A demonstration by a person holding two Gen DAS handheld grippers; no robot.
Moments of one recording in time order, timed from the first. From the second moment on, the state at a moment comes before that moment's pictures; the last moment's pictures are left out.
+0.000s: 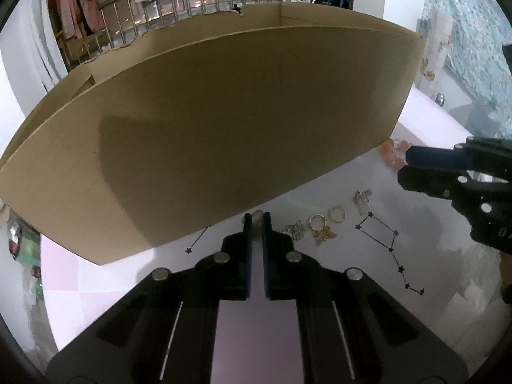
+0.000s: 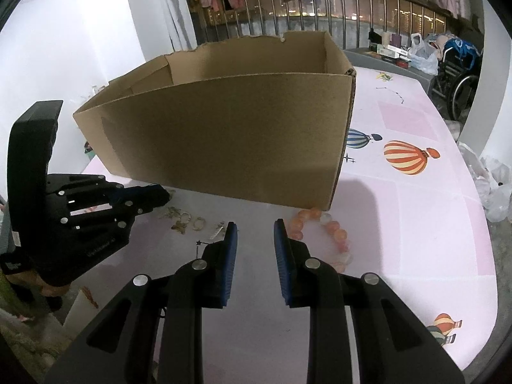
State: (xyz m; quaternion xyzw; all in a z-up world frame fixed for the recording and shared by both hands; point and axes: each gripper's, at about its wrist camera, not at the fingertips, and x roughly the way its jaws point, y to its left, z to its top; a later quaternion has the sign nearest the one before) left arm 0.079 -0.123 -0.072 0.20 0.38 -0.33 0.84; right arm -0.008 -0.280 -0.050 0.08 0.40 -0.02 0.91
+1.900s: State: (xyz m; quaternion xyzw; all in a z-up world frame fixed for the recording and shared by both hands) left arm 0.050 -0.055 -0.069 0.04 0.45 -0.36 0.81; right arm -0.023 -0.265 -0.066 0.19 0.42 0.02 0.89
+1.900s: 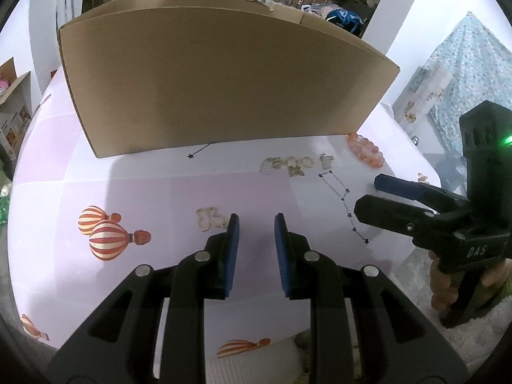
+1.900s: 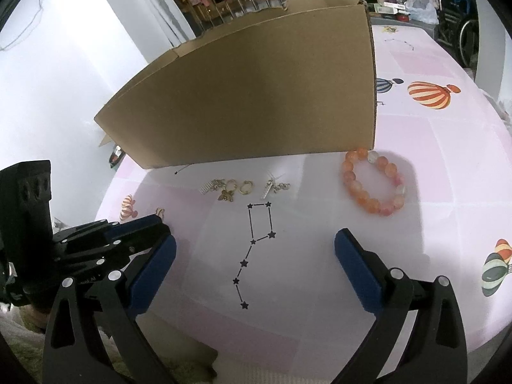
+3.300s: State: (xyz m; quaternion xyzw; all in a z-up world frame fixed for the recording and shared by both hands) left arm 0.059 -0.050 -0.071 0.17 0.39 -0.38 0.82; right arm -0.018 -0.262 -0.066 0.19 0.42 0.02 0.89
